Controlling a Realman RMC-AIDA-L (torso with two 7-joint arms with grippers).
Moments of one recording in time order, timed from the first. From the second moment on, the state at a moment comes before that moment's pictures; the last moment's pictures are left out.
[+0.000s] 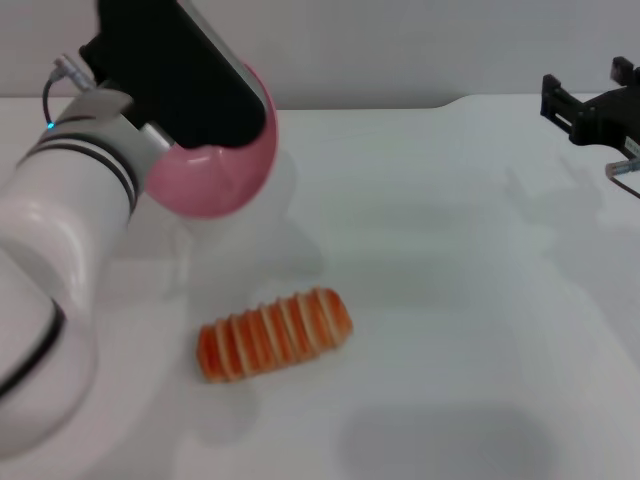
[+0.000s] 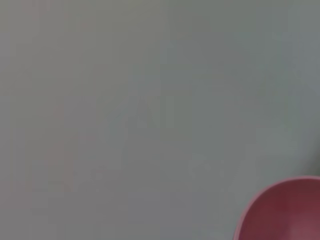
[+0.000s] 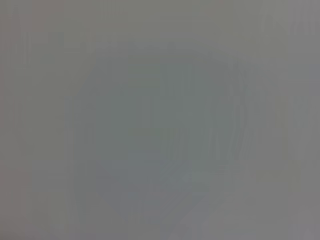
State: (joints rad) left arm -0.24 -2.07 2.19 1.72 0.68 -0.93 -0.18; right arm -0.04 2.07 -1.84 -1.57 0.09 0.19 0.09
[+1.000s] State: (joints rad) left arm -0.40 -2.06 1.53 1.72 -0.17 -1.25 0.03; right arm 0.36 2.07 -1.84 -1.74 0.38 1.14 -0.06
